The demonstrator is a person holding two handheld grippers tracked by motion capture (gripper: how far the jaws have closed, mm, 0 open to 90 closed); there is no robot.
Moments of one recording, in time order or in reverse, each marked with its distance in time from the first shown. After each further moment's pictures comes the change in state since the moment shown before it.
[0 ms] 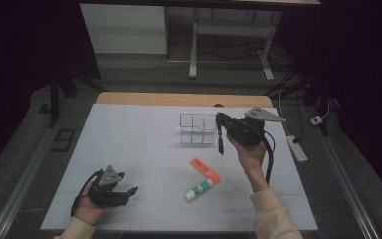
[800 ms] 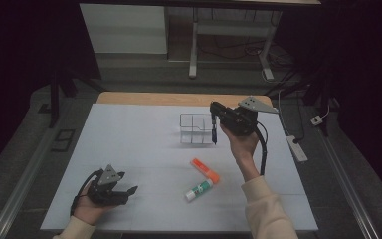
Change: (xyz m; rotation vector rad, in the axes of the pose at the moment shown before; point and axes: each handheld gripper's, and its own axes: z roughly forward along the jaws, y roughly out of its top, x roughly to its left) left arm 0.002 0.000 0.000 -0.010 -0.002 -0.005; right arm 0.002 0.017 0.026 -0.059 -0.013 -0.004
